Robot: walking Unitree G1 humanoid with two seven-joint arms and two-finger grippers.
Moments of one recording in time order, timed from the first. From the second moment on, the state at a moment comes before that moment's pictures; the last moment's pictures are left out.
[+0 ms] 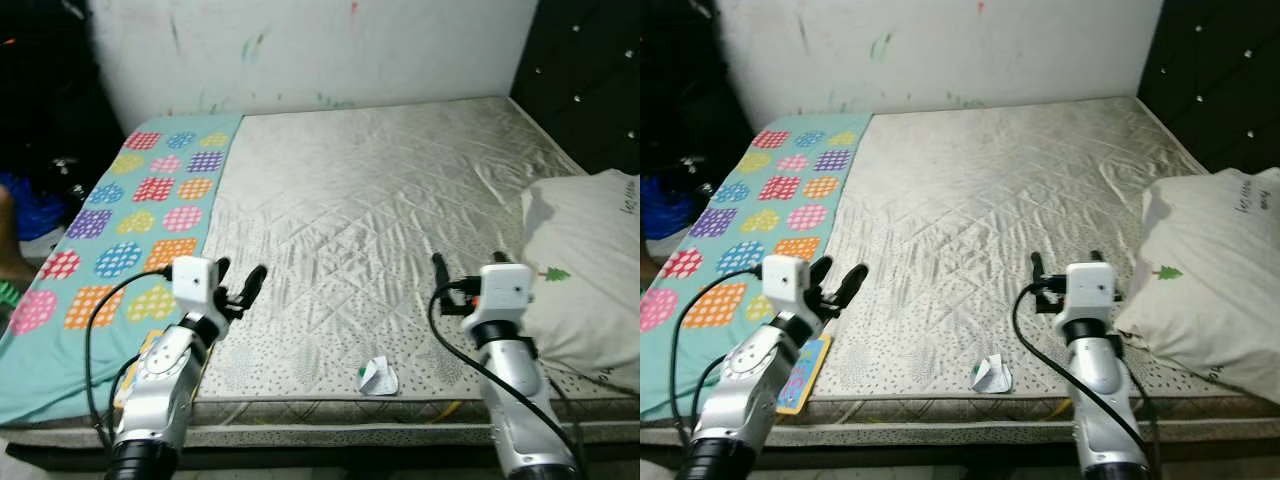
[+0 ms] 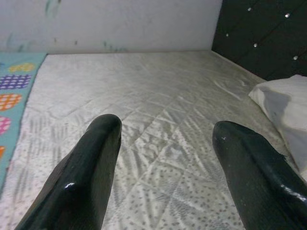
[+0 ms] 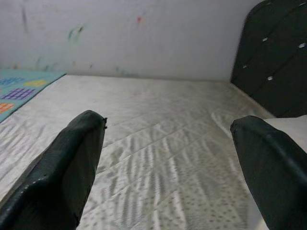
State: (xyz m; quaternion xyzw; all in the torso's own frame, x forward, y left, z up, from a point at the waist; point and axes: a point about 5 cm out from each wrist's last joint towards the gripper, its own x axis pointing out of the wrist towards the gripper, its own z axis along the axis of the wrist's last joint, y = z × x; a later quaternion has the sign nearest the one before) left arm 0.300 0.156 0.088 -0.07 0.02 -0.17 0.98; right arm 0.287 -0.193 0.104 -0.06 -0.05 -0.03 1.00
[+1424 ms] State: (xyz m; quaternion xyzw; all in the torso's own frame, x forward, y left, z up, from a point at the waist) left arm 0.257 0.189 0.089 -0.07 0.04 -0.09 0.99; right arm 0.273 -0.192 0.100 -0.04 0.02 0.03 1.00
